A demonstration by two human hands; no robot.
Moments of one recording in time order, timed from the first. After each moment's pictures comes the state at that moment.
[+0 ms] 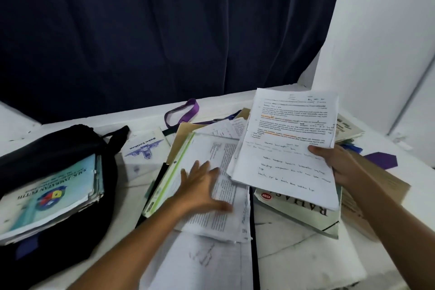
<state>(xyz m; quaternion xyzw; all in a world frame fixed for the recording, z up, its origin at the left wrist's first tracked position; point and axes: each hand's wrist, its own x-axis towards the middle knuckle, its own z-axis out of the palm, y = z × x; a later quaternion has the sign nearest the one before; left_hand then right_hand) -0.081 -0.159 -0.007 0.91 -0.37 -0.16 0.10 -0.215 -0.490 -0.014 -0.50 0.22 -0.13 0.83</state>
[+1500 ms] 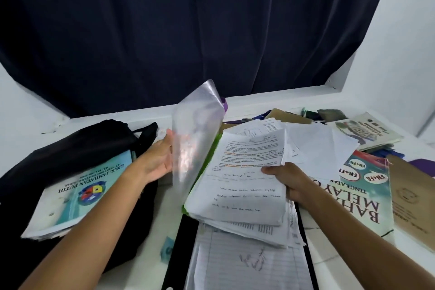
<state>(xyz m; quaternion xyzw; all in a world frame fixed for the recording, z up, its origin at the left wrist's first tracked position) 0.051 -0.032 0.027 0.62 -0.16 -0.33 0.69 -0.117 -0.301 -0.024 -0.57 0.31 -0.03 0.76</state>
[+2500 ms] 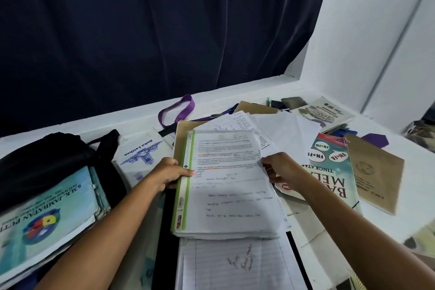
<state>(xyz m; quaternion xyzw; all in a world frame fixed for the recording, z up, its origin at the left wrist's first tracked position) 0.056 -0.105 -0.029 0.82 -0.10 -0.33 0.45 -0.141 -0.328 -0.011 -0.67 0.42 -0.04 0.61</state>
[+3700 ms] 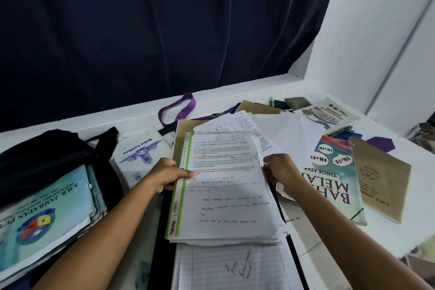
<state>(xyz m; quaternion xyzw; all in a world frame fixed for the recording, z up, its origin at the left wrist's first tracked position) 0.057 -0.104 -0.028 0.82 -0.11 -0.34 0.46 -0.136 -0.325 -0.020 -0.66 0.44 -0.11 0.60</state>
